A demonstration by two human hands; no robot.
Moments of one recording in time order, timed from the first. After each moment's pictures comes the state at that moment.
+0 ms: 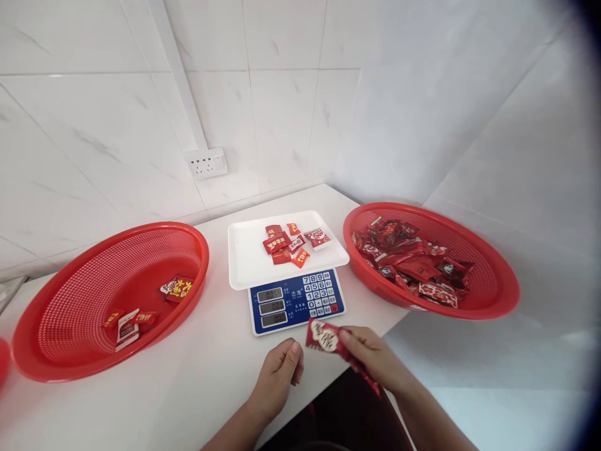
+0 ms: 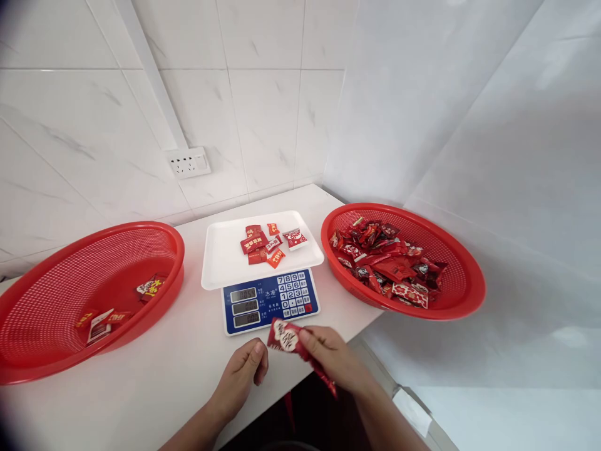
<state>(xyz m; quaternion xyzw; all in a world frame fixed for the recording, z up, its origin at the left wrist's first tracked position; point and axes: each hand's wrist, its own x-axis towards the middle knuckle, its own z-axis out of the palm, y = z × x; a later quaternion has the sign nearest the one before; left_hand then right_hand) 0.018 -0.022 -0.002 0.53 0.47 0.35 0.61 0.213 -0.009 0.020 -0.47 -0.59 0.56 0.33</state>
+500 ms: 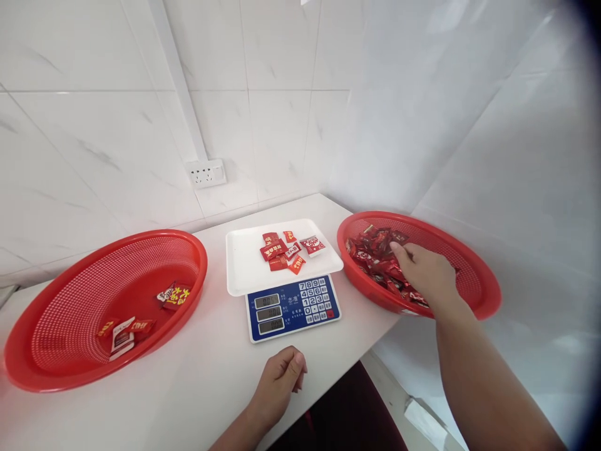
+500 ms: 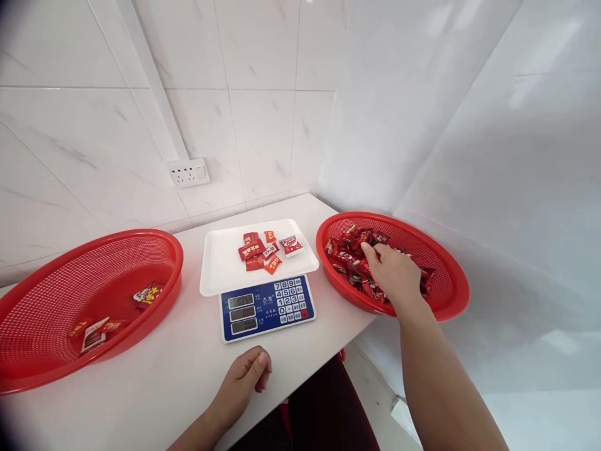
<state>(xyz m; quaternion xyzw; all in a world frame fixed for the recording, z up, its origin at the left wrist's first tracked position) 0.020 -0.022 -0.006 0.54 0.46 0.33 0.63 0.314 0.082 0.098 -0.82 -0.54 -0.04 0.19</state>
